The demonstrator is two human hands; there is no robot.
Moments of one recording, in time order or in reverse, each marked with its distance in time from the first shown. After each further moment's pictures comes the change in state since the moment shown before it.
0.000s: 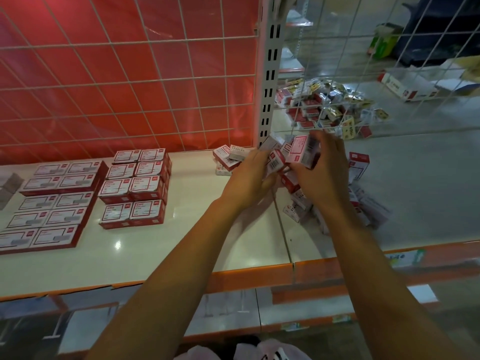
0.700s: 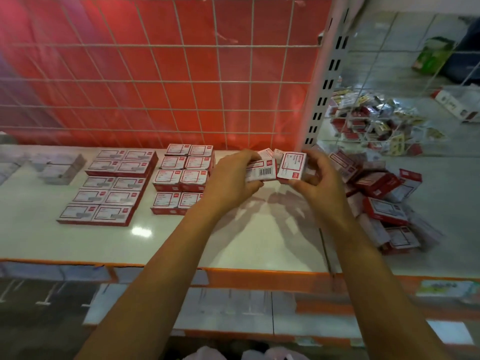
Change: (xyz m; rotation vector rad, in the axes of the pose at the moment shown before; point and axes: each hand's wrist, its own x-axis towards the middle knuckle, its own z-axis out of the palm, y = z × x) left_hand -0.059 -0.036 -0.091 0.156 0.158 -0.145; right_hand -0.029 -0.041 0.048 0.652 -0.354 0.148
